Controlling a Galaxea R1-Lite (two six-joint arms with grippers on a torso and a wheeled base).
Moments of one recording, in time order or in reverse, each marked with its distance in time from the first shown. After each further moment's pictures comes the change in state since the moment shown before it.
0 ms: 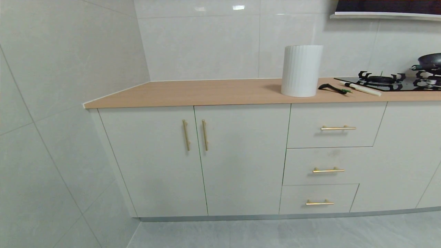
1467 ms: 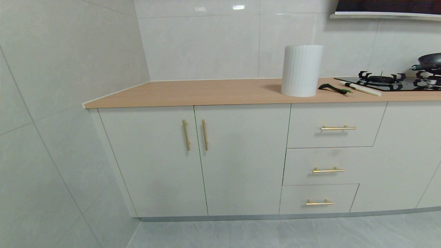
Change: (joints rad) left arm 0.003 -0.011 0.123 -0.069 -0.288 0.076; right arm 0.004 -0.002 0.302 -0.170 0.352 -0.016
